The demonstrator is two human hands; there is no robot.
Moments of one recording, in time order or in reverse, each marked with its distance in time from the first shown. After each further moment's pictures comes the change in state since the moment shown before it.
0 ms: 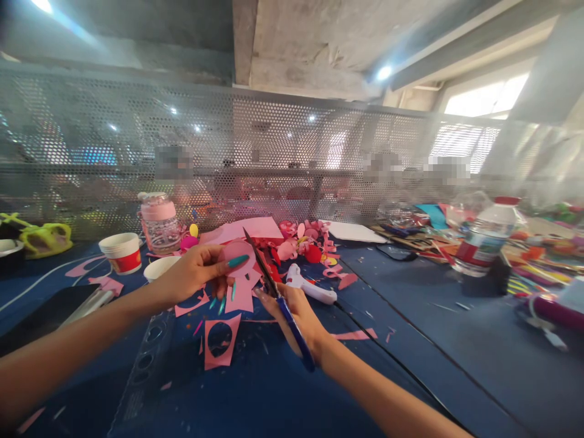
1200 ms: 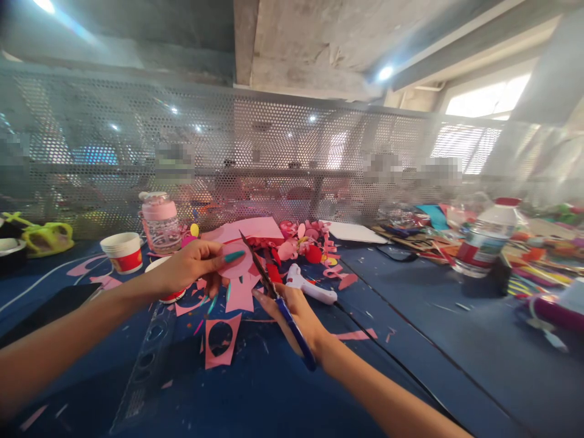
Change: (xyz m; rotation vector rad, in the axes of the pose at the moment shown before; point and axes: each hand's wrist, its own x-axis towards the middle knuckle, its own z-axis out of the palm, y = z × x) left_hand -0.002 0.012 -0.011 0.082 -0.074 -0.086; right_hand -0.002 0.012 -0.002 0.011 -0.010 0.002
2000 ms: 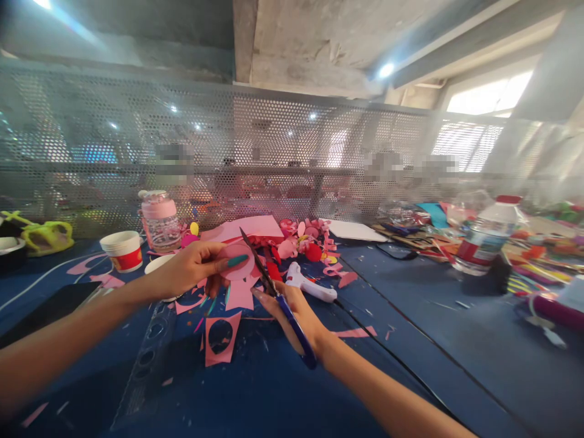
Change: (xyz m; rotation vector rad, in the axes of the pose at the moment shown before) left_hand -0.002 -0.004 0.002 0.191 0.013 0.093; right_hand -0.001 -0.016 0.003 0.022 -0.049 -0.024
